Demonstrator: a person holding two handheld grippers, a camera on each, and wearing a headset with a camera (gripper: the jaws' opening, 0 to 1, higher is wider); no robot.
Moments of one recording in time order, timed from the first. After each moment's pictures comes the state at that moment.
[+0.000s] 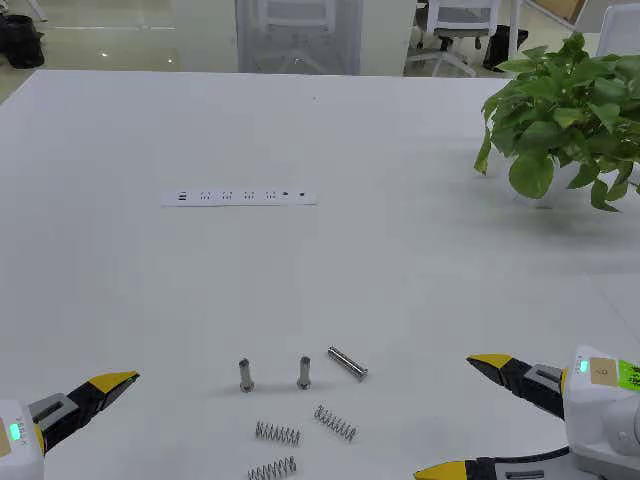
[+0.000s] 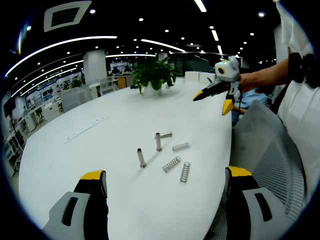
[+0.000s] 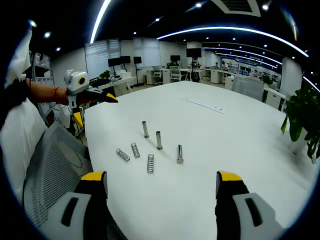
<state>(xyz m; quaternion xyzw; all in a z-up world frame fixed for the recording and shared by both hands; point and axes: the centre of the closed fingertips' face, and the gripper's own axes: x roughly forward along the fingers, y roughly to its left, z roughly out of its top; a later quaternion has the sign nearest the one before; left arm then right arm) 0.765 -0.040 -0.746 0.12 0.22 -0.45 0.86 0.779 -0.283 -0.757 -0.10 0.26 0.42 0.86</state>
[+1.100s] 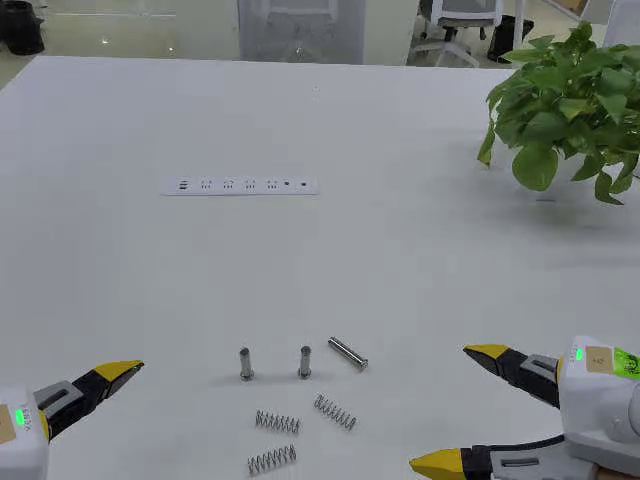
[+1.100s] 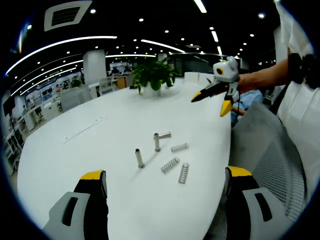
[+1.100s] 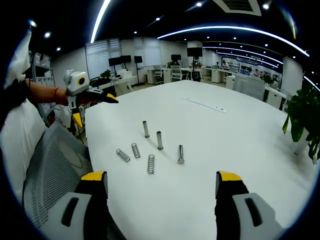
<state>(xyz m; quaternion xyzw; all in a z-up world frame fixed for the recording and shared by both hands) 0.764 -0.044 -0.750 0.12 0.22 -0.45 0.86 0.781 -0.279 -0.759 -0.10 0.26 0.43 0.86</state>
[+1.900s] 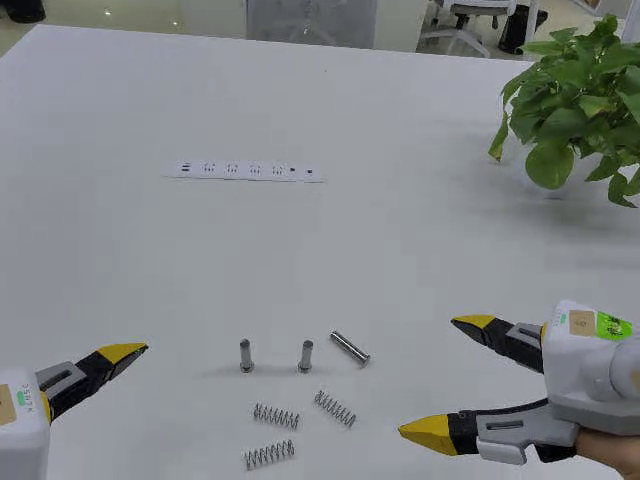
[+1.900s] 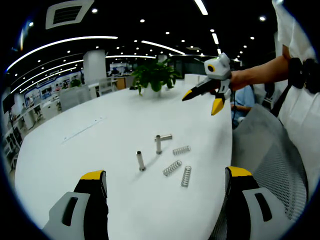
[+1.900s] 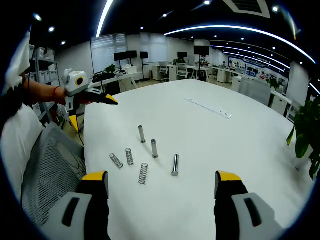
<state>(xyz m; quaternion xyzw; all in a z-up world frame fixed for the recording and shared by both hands) 0.771 -0.053 -0.743 0.11 0.22 -0.46 0.86 0.817 -0.260 -0.747 -0.13 0.27 0.45 0.84</state>
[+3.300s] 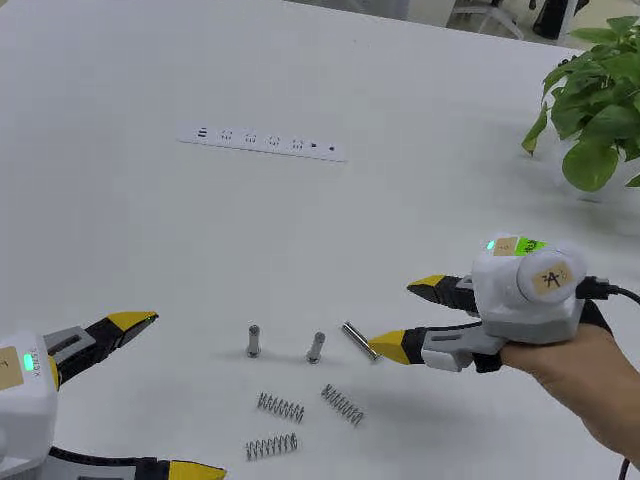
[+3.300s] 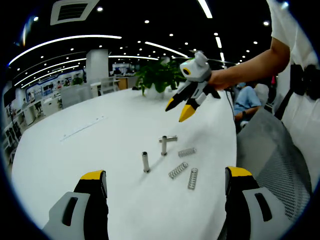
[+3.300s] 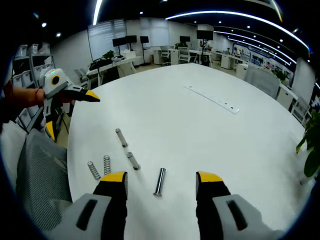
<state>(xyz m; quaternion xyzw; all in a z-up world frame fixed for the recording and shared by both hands) 0.789 -0.049 -0.752 0.09 0.22 -0.45 0.86 0.893 -0.226 -0.781 -0.16 0.34 0.44 0.81</state>
